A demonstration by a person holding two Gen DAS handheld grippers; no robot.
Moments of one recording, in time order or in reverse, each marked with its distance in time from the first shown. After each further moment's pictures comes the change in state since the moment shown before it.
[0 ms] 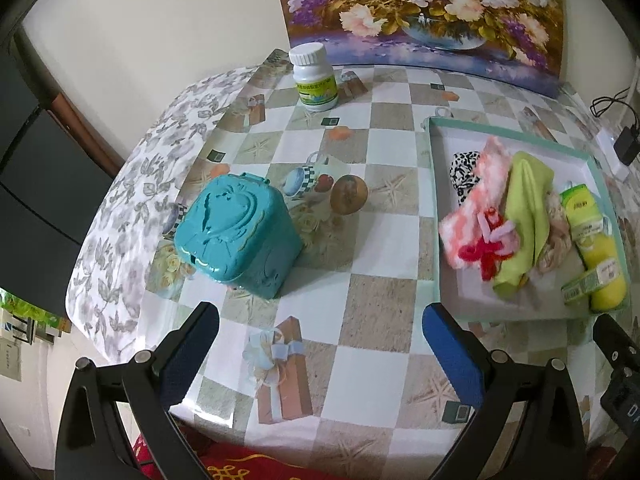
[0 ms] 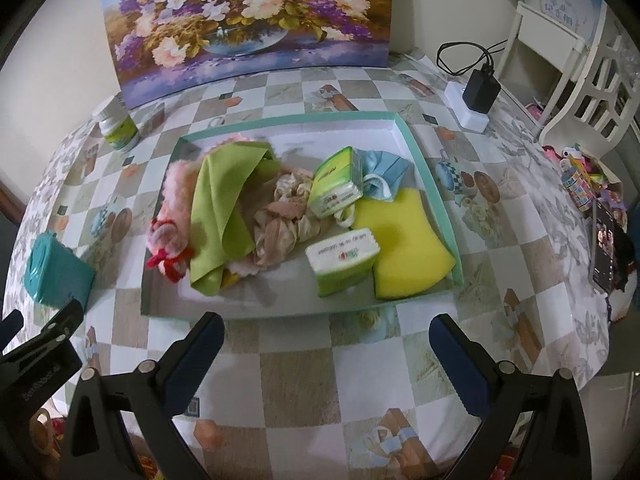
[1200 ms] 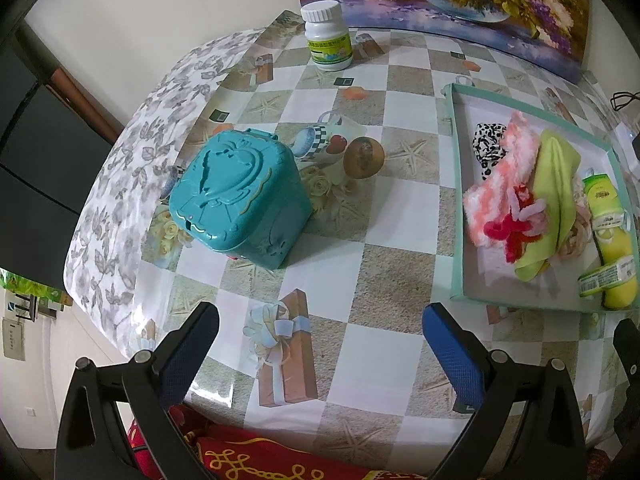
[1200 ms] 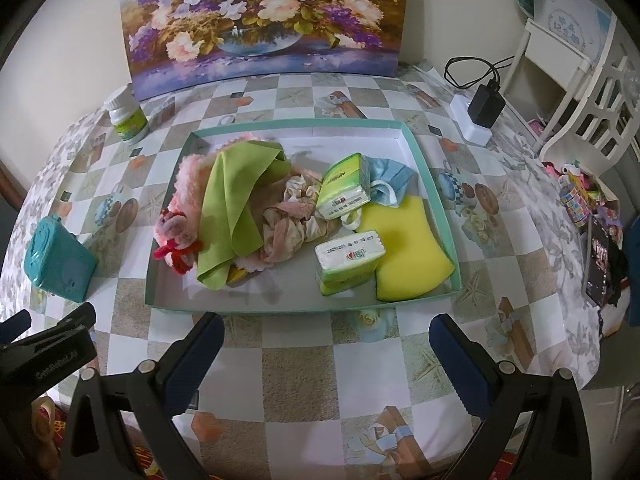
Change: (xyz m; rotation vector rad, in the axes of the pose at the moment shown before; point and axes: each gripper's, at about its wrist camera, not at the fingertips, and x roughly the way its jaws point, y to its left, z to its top) left arm 0.024 0.010 -0.001 -0.029 0.133 0.009; right arm -0.006 0.010 -0.003 -0.046 -0.020 -0.023
